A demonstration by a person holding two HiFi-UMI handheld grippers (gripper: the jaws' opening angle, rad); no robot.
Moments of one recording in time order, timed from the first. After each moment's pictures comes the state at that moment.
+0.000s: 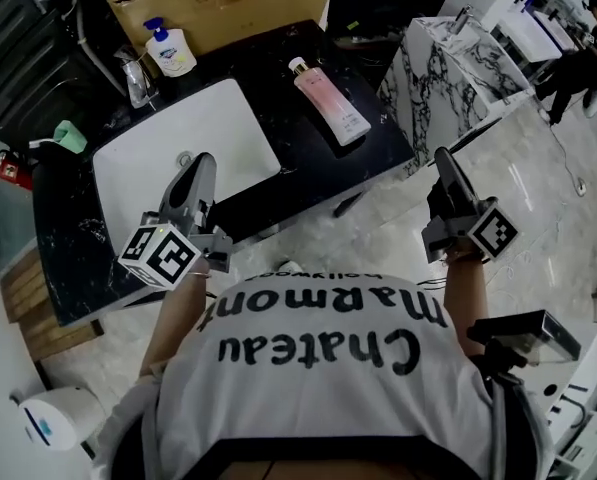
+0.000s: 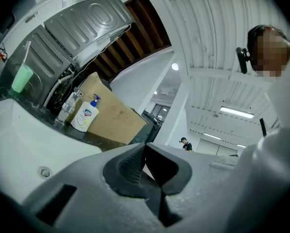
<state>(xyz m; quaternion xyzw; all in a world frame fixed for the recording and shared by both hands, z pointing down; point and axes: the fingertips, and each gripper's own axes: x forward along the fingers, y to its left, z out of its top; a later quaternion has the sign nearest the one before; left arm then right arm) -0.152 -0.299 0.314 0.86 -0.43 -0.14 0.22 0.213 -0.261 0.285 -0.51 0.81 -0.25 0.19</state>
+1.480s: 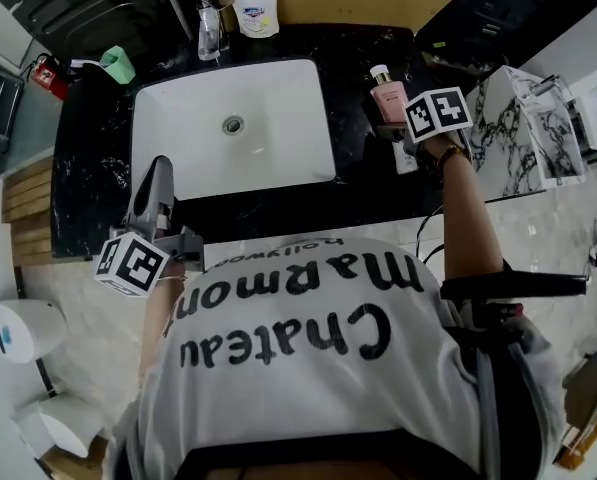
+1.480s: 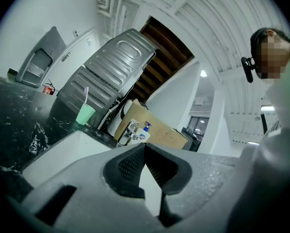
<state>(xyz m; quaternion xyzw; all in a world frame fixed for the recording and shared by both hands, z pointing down) -0.318 -0.267 0.333 0.72 -0.64 -0.18 0.20 0.062 -0.463 0.465 -0.35 0.78 -0.29 -0.43</state>
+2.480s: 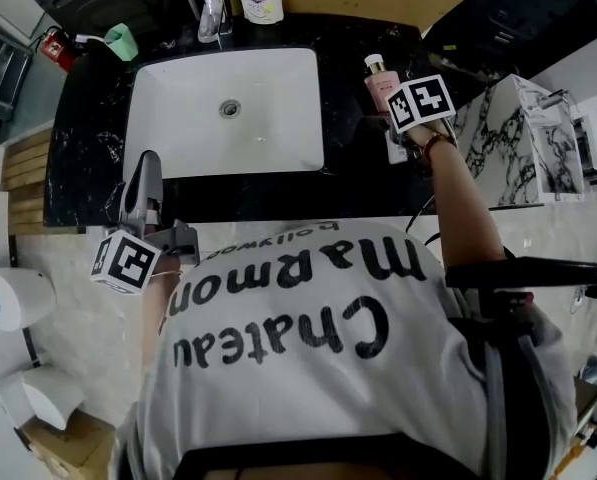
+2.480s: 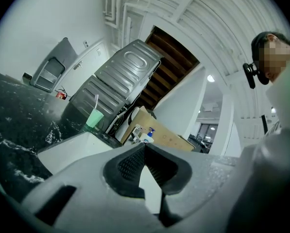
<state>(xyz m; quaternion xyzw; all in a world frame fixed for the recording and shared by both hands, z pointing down) -0.306 -0.238 0.327 0.67 -0.69 -0.22 0.20 0.054 -0.481 0.473 -0.33 0.79 -0.23 -0.47</state>
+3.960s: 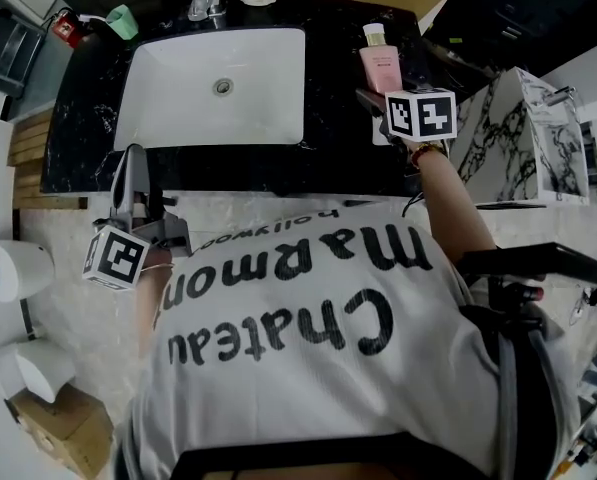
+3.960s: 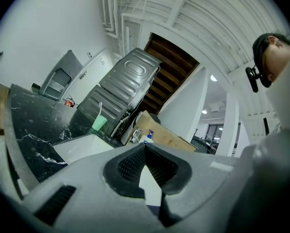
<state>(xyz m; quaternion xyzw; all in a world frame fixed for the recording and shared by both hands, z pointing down) -0.262 -0.195 0.314 0.63 -0.72 -0.23 0.18 0.062 -0.469 0.424 -0.35 0.87 -0.15 -0.30</state>
